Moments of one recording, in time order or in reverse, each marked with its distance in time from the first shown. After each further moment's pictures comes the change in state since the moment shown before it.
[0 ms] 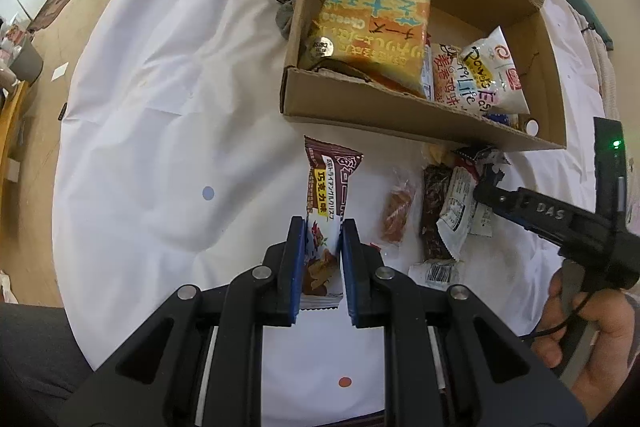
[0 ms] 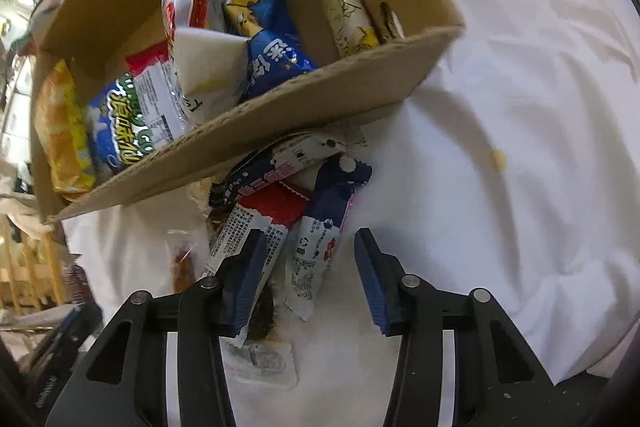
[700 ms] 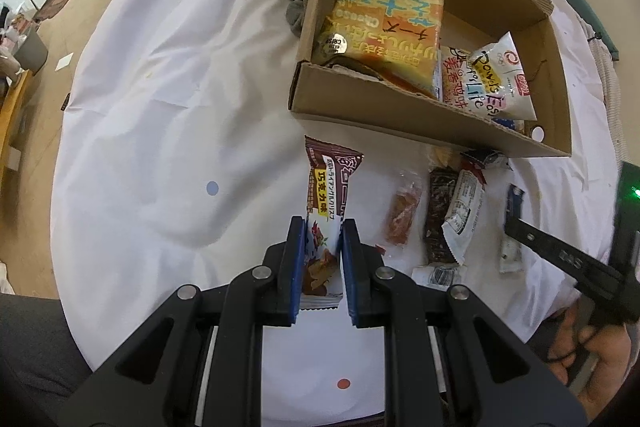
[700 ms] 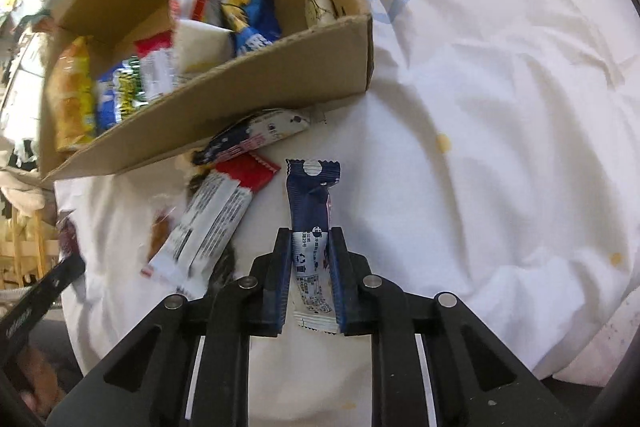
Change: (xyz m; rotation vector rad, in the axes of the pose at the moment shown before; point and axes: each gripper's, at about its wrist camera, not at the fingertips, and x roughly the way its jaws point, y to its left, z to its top) left arm 0.002 0.002 -0.003 -0.030 -0.007 0.011; right arm -0.026 -0.023 -0.037 -0.084 -0.034 -0.005
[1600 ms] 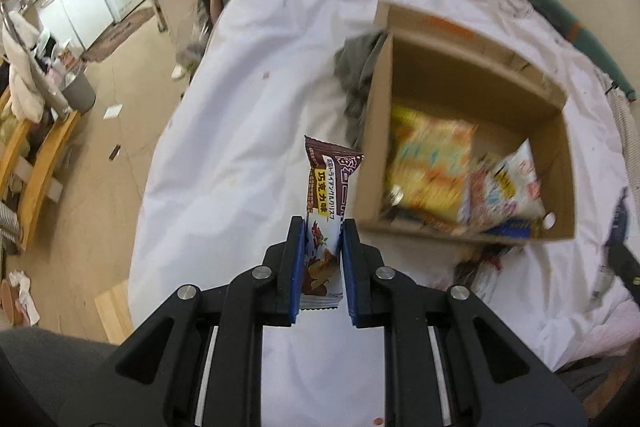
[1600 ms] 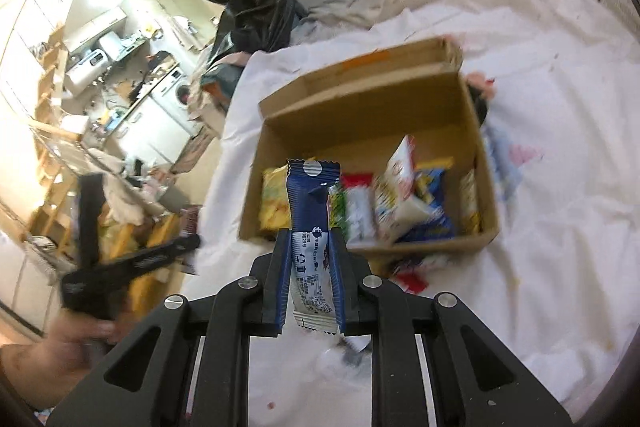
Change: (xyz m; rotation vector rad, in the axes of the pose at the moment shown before) left arm -0.077 0.022 0.047 -0.021 -0.273 0.129; right arm -0.116 0.056 0.014 -0.236 -0.420 0.365
